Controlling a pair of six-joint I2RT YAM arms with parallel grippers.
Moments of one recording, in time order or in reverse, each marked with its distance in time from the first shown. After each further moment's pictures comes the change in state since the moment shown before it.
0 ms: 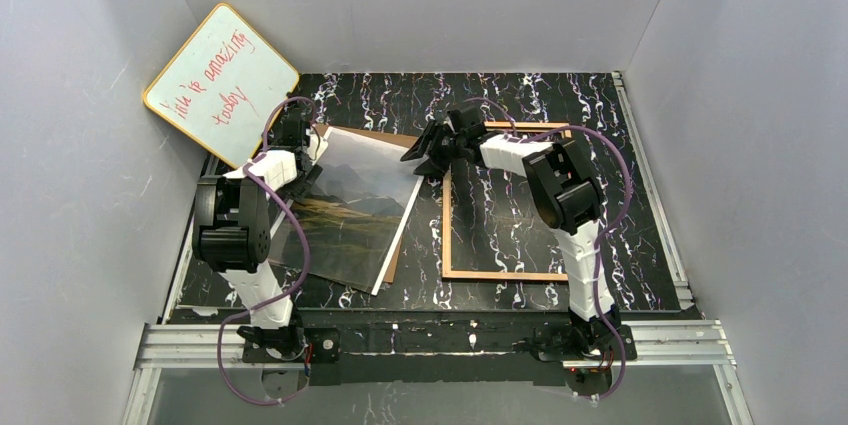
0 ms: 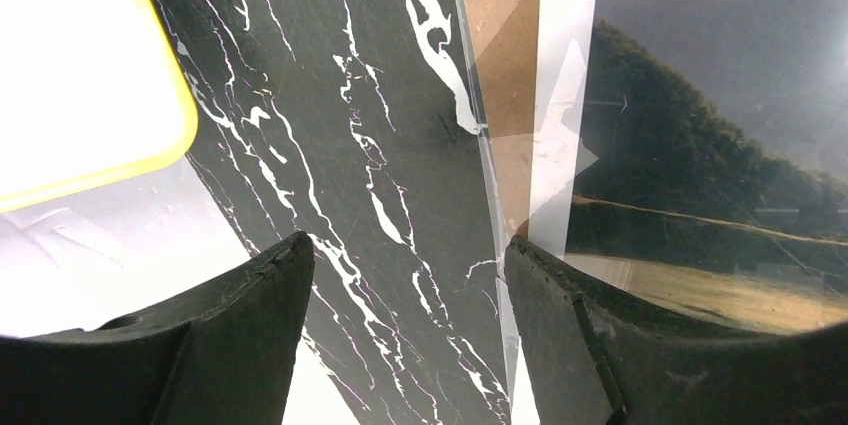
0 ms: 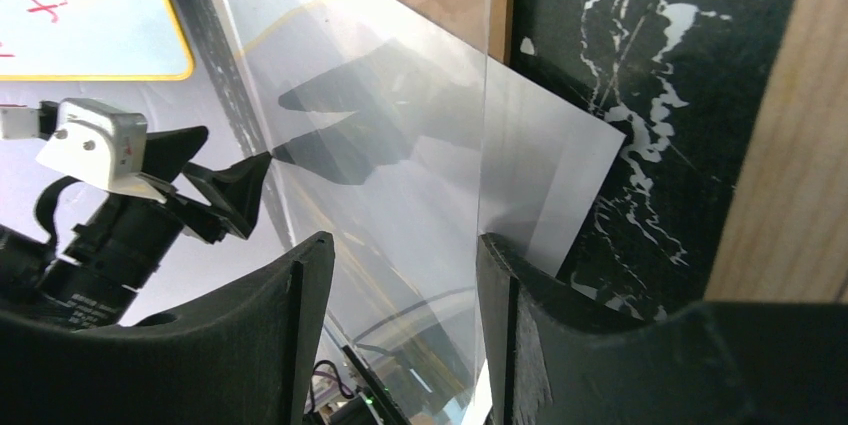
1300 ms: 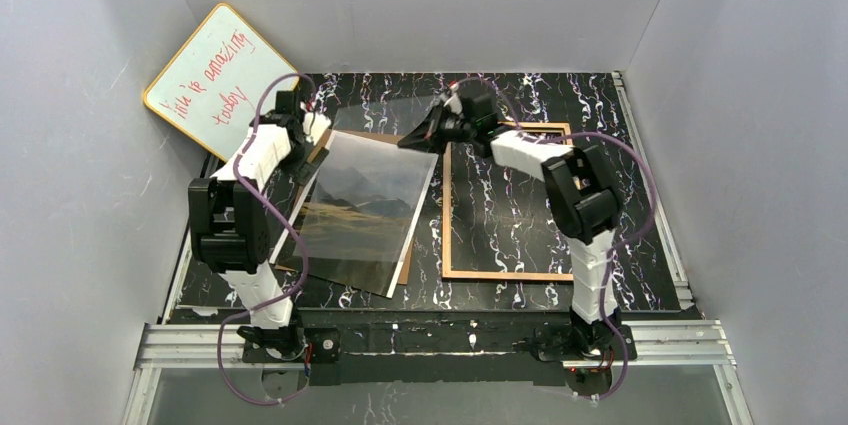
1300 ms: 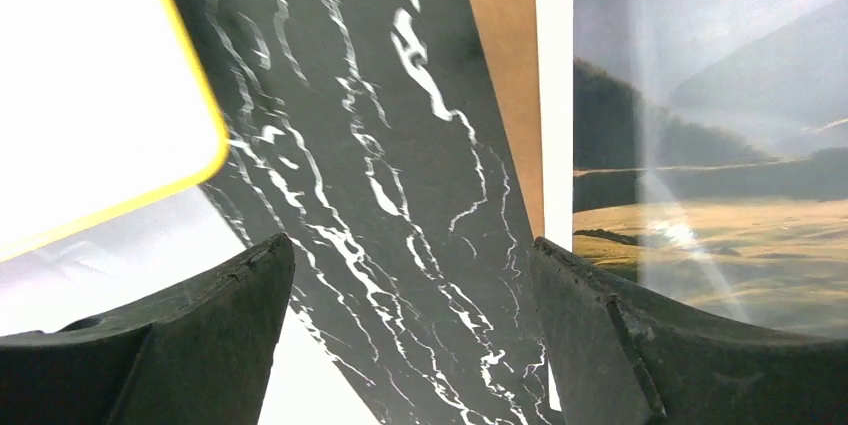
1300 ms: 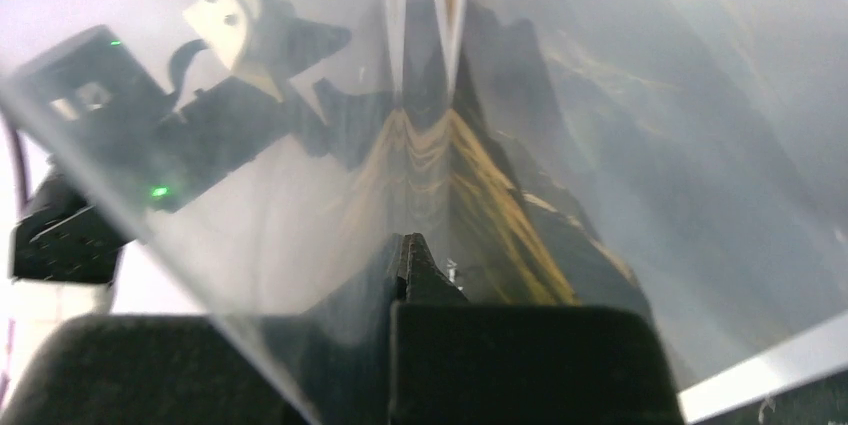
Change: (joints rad) left arm 0.002 -0.008 0.245 -0.336 0.151 -0.014; right arm 0.001 -0.116 -0.071 0.253 -0.216 0.124
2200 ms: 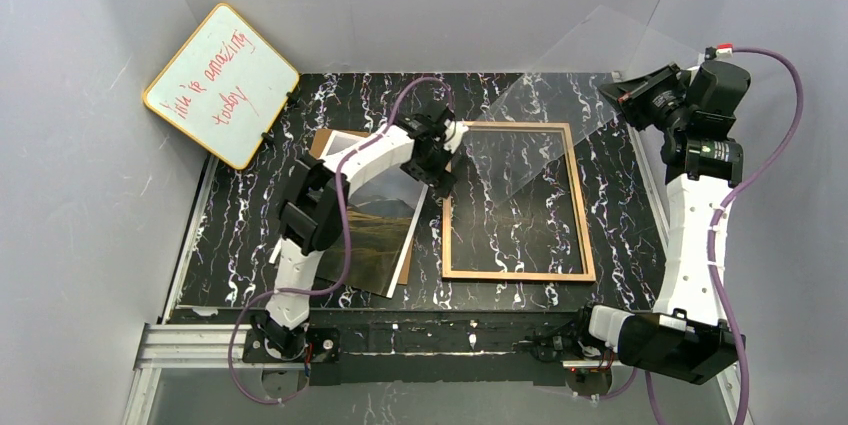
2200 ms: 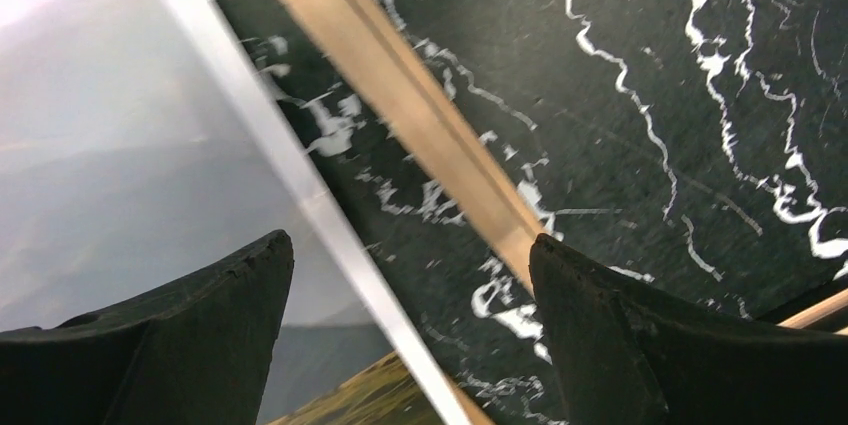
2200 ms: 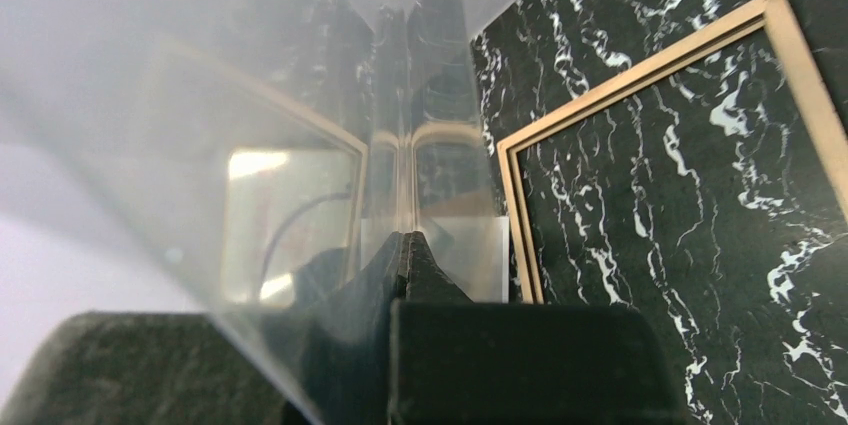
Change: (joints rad) left arm -0.630 0.360 0.454 -0.073 0.350 -0.577; right arm -0.776 -0.952 -0.045 -0.797 0.277 -0.307
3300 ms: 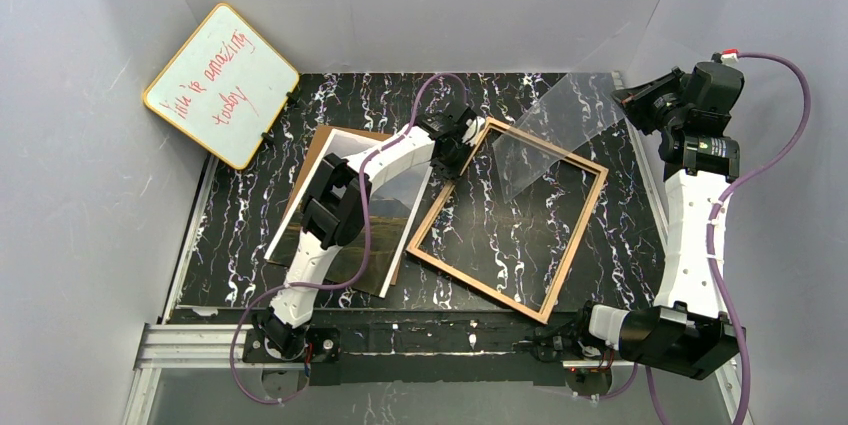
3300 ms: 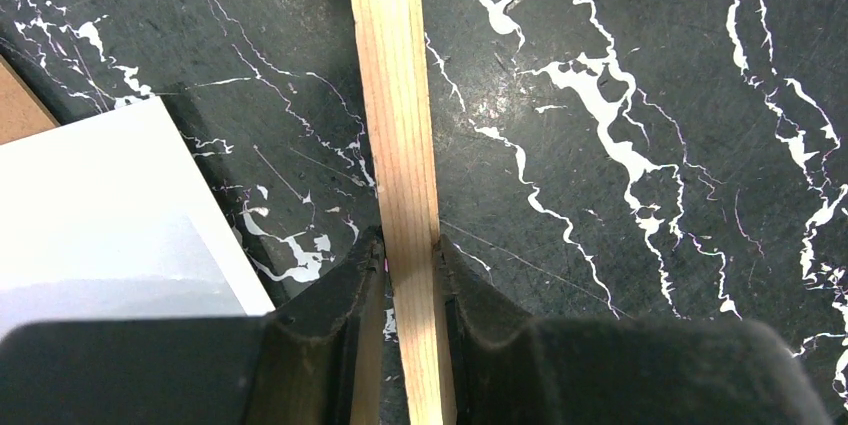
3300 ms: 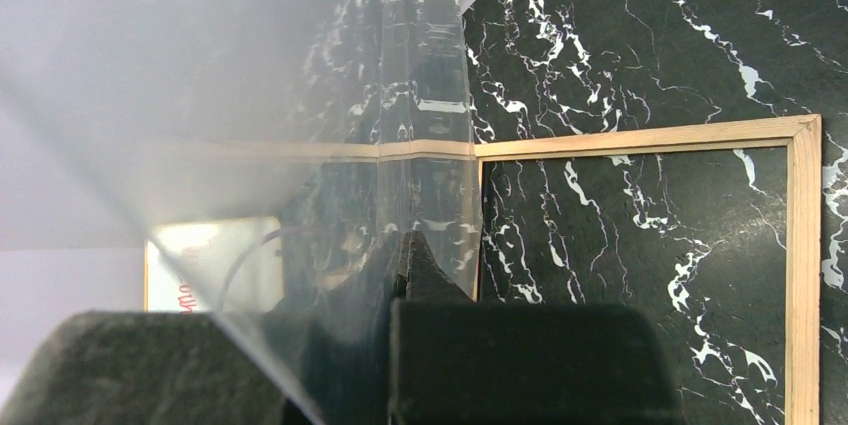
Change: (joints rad) left arm -0.064 0.161 0.195 0.050 -0.057 -0.121; right arm 0.000 0.020 -0.009 -0.032 0.187 -0.055
